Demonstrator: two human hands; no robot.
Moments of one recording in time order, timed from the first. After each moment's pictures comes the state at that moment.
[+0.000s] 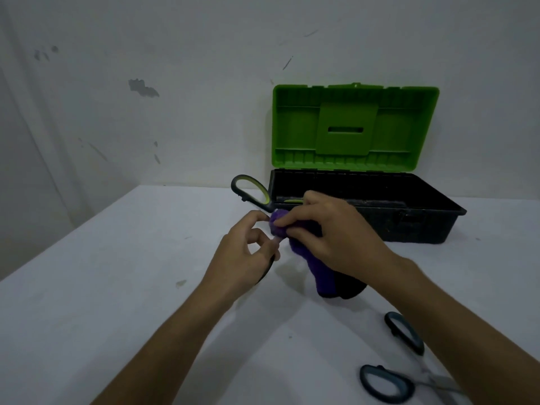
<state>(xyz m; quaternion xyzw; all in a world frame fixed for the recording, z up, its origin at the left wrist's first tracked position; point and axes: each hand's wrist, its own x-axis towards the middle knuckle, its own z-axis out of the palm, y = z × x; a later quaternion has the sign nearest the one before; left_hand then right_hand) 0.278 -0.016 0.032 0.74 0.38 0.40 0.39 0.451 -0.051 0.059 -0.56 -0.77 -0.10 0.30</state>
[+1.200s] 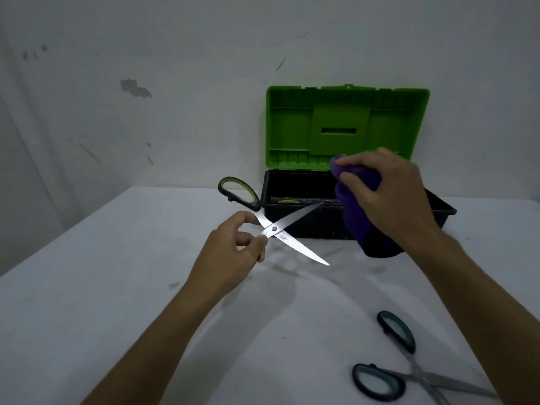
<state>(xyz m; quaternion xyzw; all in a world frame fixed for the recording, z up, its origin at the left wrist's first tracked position) 0.270 -0.002 0.027 0.76 0.40 0.40 0.33 0.511 -0.060 0.093 -0.61 -0.63 -0.17 0.45</state>
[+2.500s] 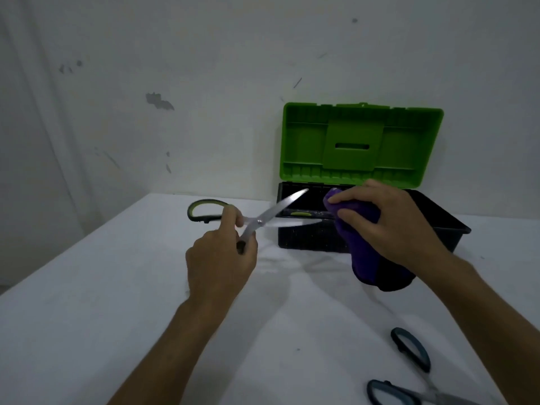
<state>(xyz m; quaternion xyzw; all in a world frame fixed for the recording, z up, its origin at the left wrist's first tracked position) 0.256 0.007 0.024 0.73 0.48 0.48 -0.02 0.499 -0.064 0.088 -0.59 -0.70 -0.09 0.39</state>
